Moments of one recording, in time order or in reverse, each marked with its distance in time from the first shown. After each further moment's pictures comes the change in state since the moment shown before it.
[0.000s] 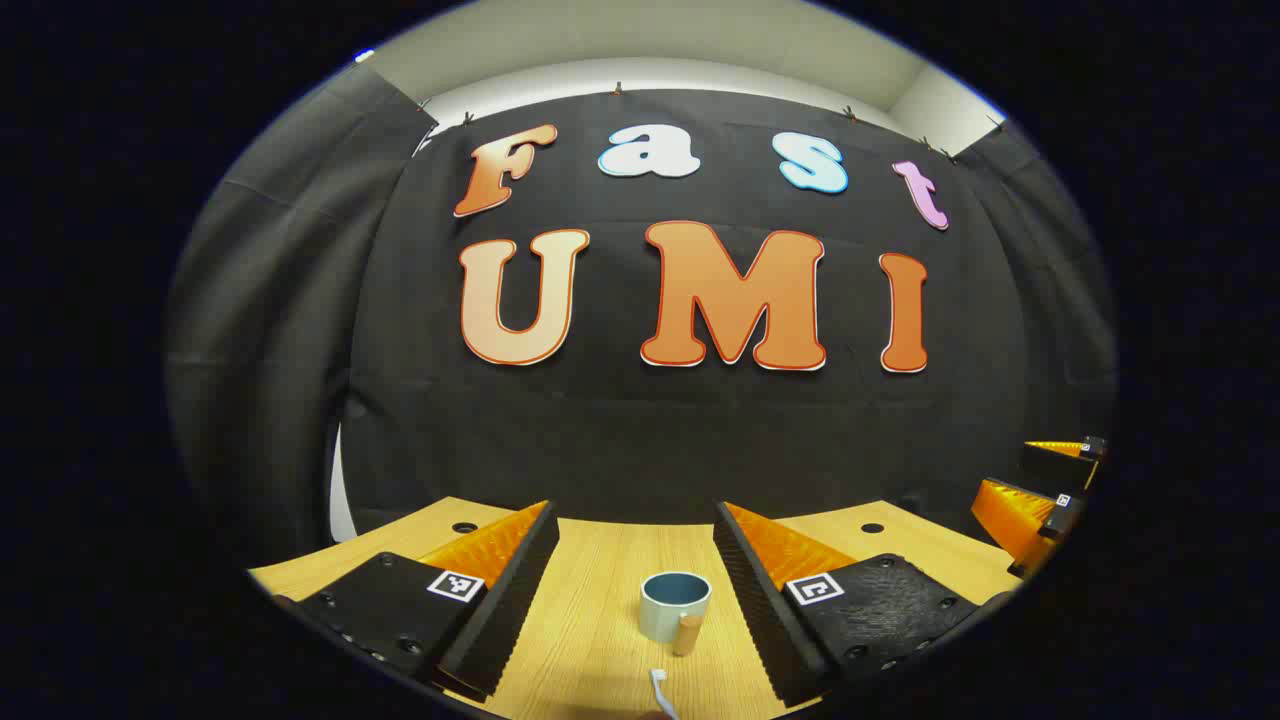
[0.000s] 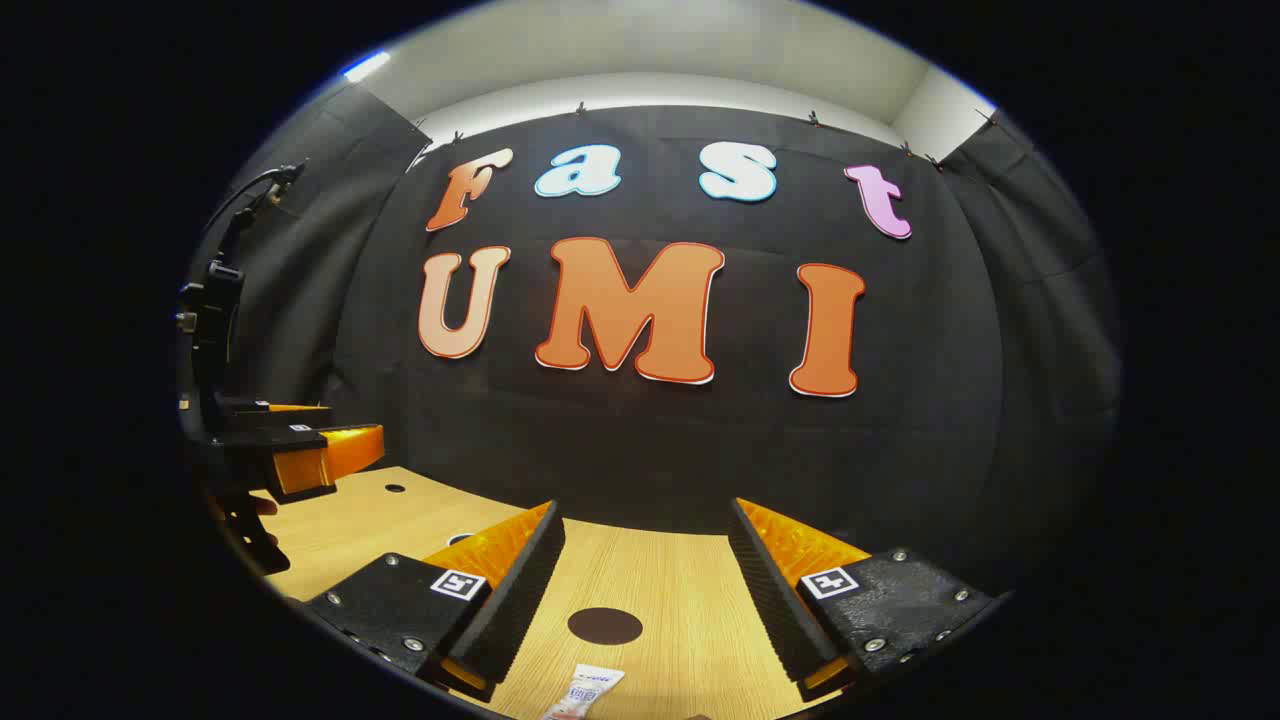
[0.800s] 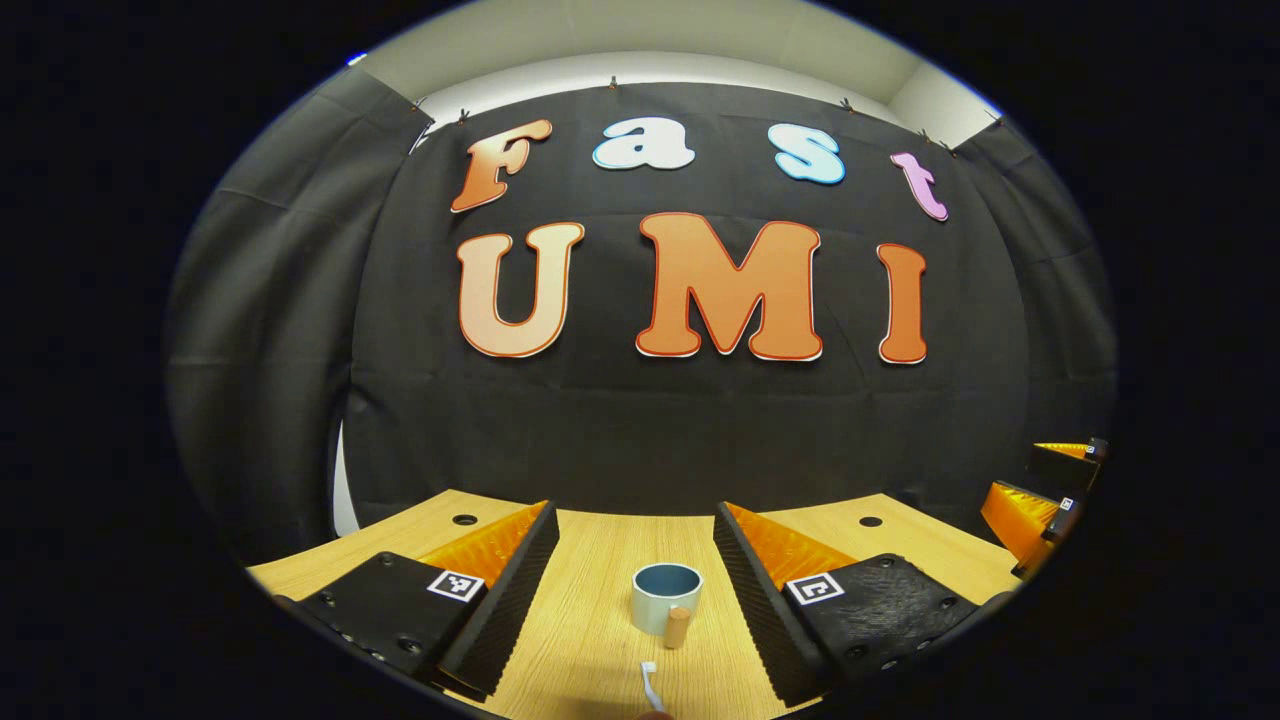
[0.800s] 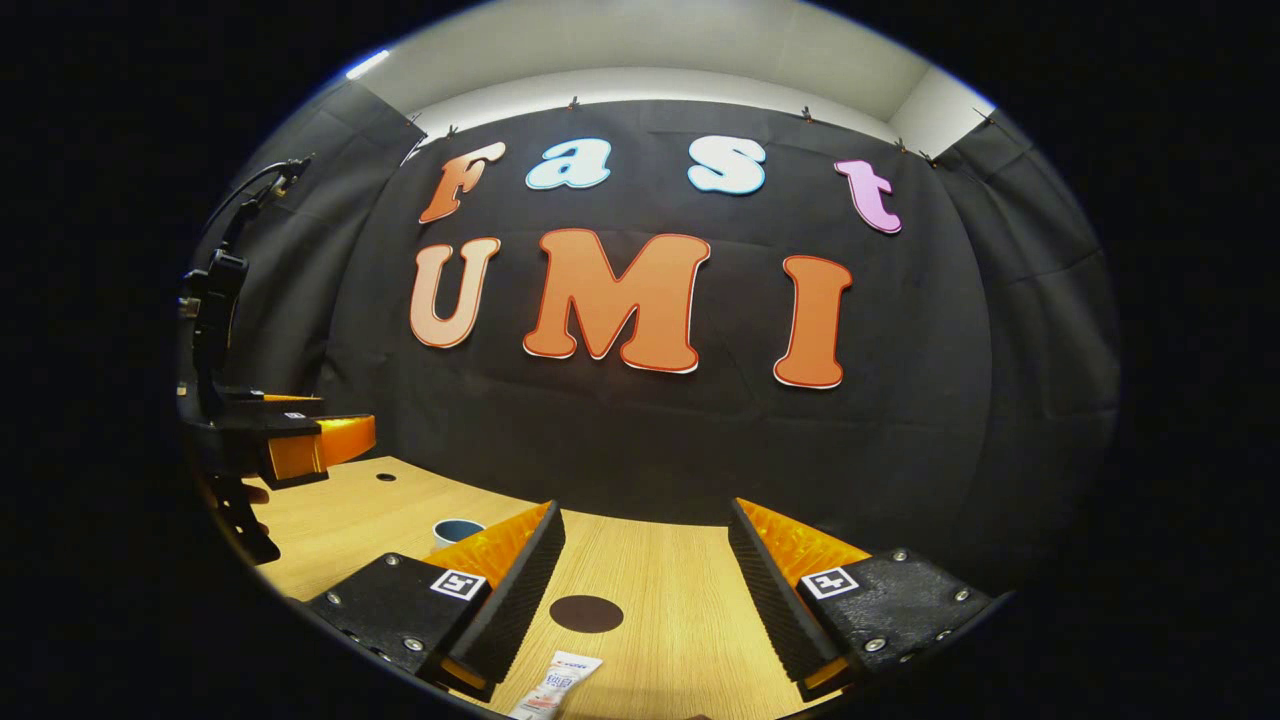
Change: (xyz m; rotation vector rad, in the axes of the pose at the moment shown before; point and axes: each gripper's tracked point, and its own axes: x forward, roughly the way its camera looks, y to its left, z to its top) left arm -0.003 -0.011 -0.005 -0.001 0.028 0.006; right arm -0.006 -0.022 -0.014 -0.006 0.034 -0.029
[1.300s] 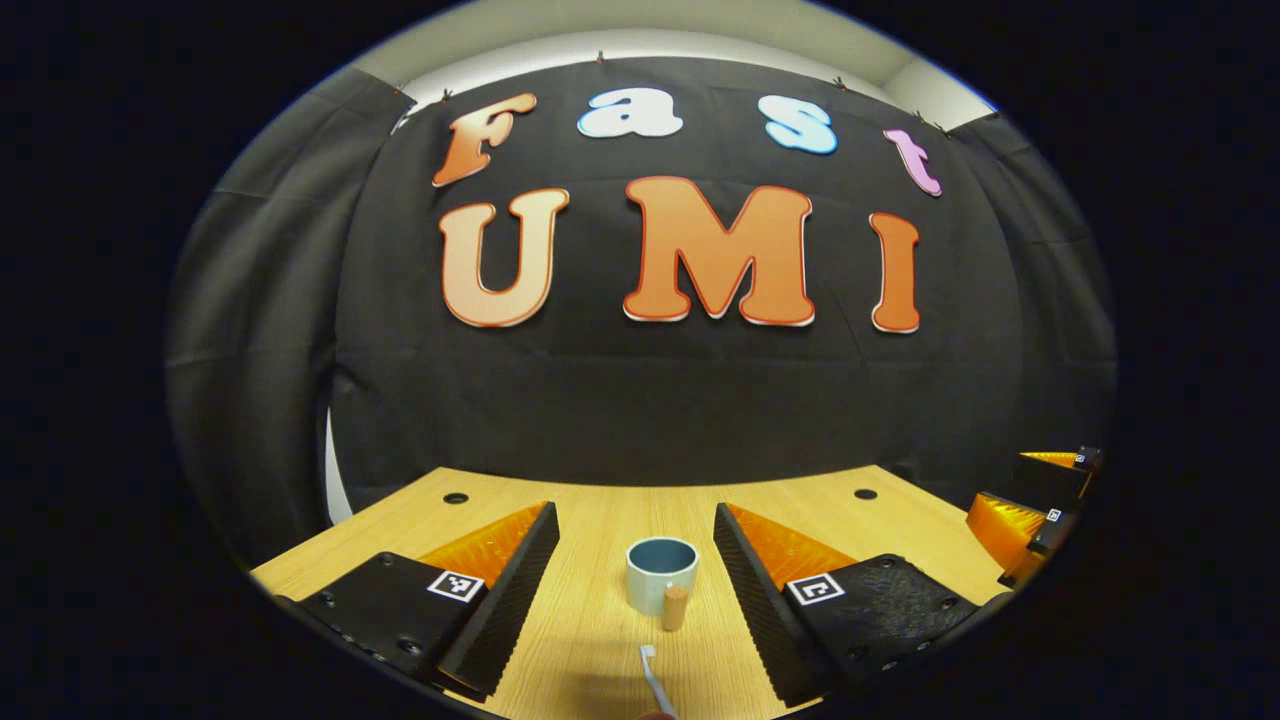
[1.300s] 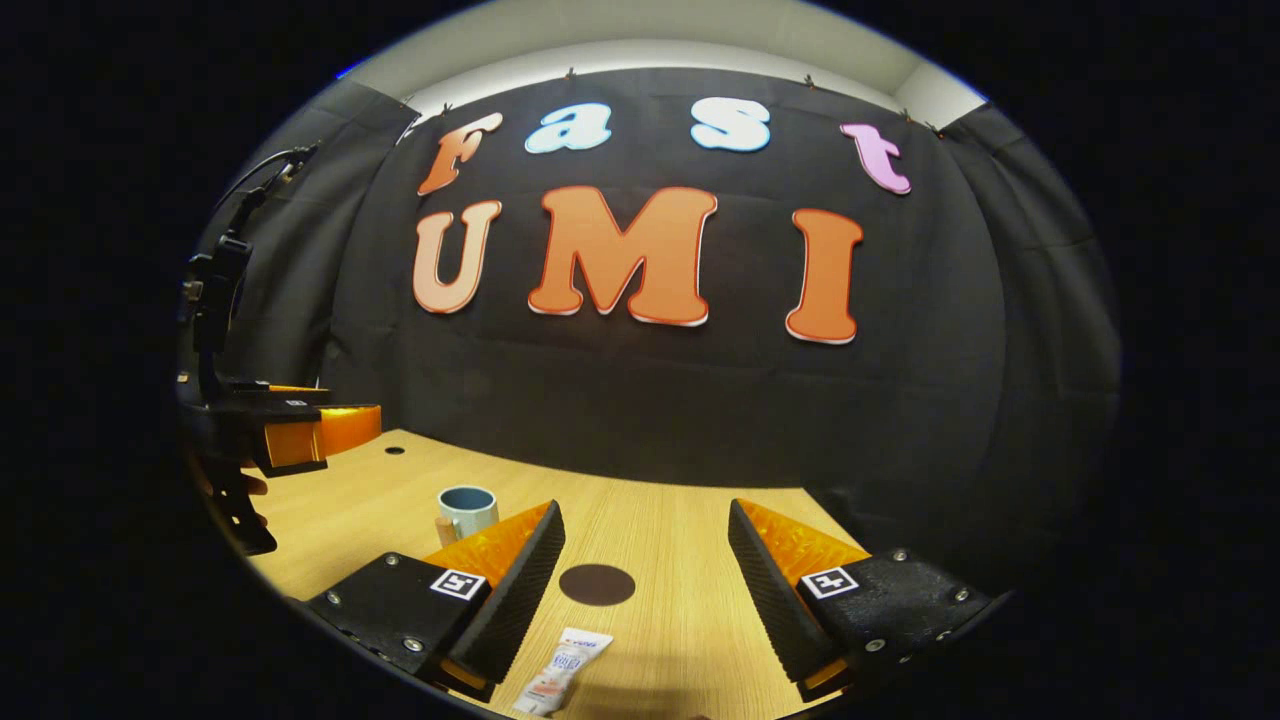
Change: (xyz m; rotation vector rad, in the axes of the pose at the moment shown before) left arm 0.008 -0.008 -0.043 0.016 0.159 -0.054; right arm 0.003 0.009 -0.052 0.022 0.170 0.040
